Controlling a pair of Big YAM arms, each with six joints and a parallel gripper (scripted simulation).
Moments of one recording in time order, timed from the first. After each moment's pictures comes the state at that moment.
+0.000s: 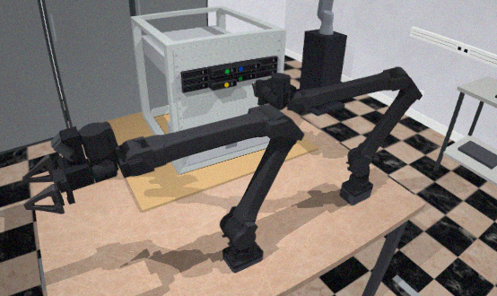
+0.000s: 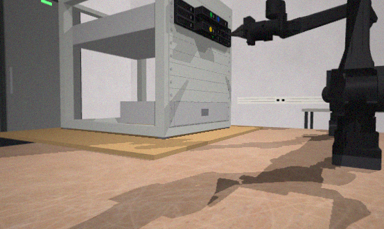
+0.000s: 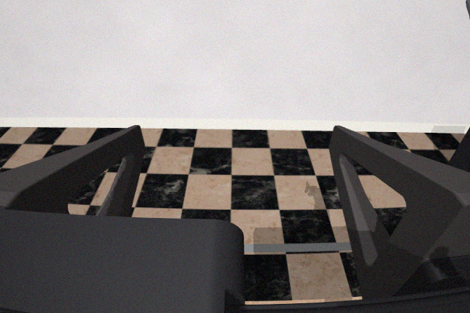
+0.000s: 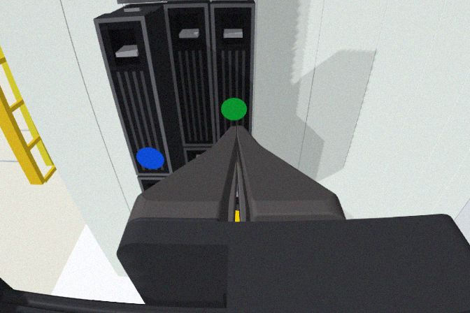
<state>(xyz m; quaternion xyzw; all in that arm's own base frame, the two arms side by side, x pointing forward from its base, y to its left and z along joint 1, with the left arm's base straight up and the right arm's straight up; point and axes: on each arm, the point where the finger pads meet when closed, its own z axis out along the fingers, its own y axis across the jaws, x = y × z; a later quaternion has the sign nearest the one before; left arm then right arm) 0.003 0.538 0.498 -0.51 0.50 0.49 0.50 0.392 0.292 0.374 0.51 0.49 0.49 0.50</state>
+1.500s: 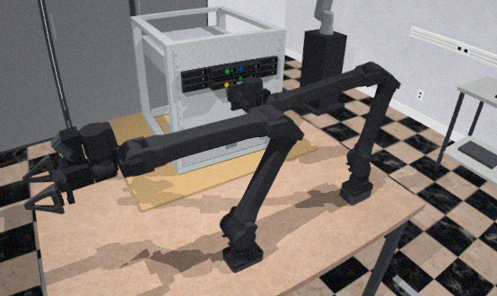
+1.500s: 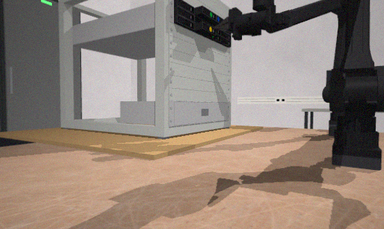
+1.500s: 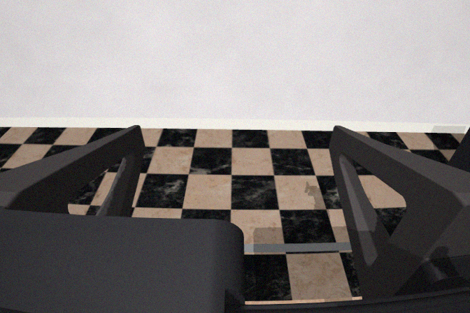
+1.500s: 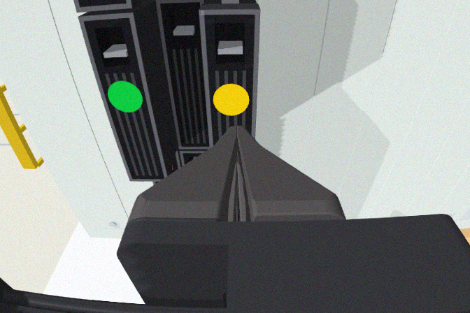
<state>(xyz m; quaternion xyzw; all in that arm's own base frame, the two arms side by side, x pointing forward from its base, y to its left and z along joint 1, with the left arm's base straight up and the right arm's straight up) 0.003 0.538 0.498 -0.51 0.50 0.49 0.50 0.405 0.405 0.373 0.50 0.50 0.50 0.50</state>
